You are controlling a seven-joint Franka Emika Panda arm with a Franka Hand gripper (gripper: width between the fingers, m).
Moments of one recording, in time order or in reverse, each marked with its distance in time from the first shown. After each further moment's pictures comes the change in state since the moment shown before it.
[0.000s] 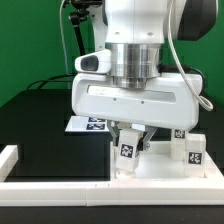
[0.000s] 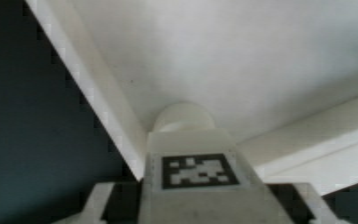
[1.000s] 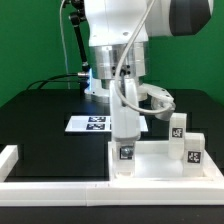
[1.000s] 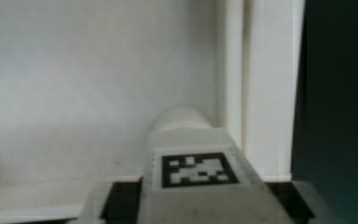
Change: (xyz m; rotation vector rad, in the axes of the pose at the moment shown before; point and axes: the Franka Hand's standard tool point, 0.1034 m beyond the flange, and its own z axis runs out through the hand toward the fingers) arm 0.011 0.004 0.002 0.093 -0.090 1.227
